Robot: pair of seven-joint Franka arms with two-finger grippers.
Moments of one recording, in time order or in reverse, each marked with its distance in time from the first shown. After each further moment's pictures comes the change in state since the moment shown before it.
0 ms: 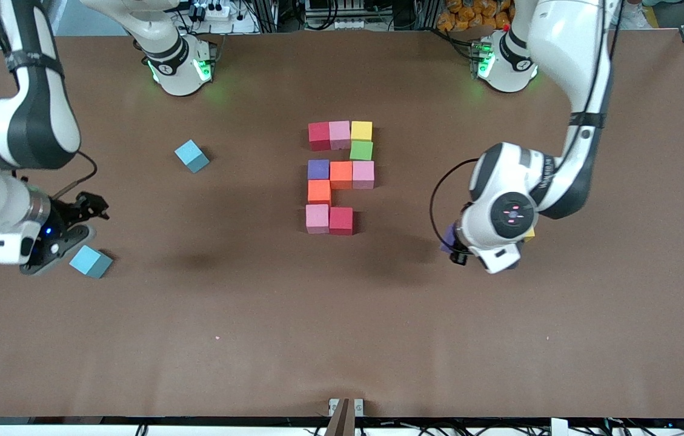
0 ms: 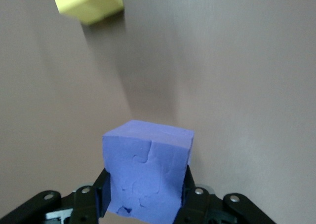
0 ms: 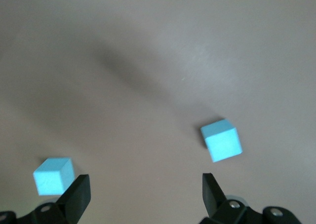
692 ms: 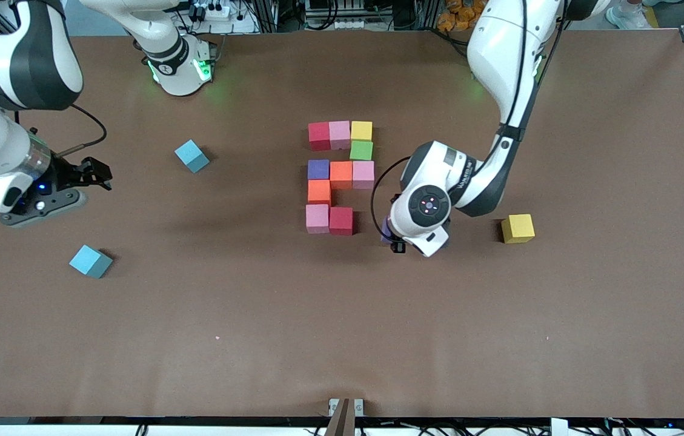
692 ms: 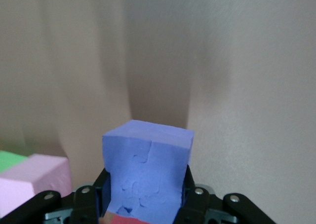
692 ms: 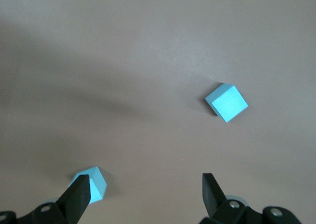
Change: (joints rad) left arm -0.153 0.121 -0.002 0.059 -0.154 0.113 -0.365; right arm 0.016 -0.182 -0.008 -0.127 0.000 0.021 0.370
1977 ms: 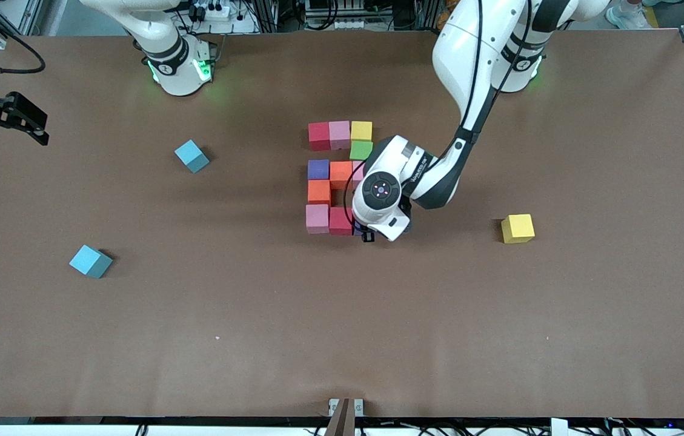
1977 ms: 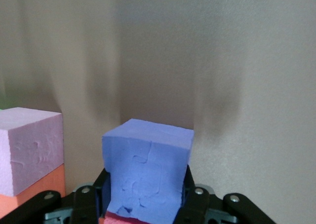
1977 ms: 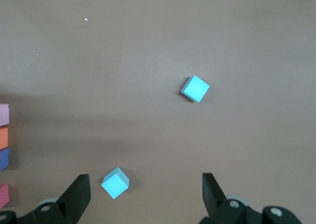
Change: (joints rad) left arm -0.094 0.082 -0.020 0.032 -0.002 0.078 -0.146; right arm -0.018 -0.131 0.016 0.220 0.000 -0.233 0.233
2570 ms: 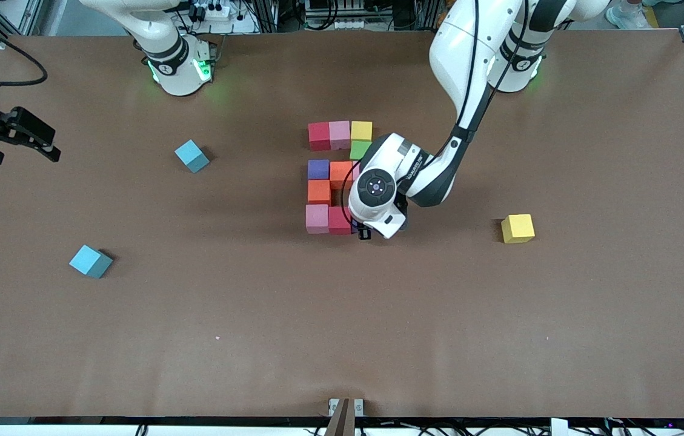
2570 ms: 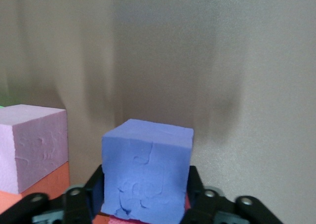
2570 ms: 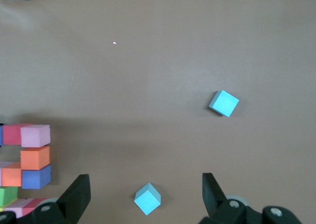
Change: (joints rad) left arm -0.008 0.005 -0.001 0.002 0.000 0.000 0.000; right arm 0.000 0.105 -0.012 0.127 0.130 0.009 0.049
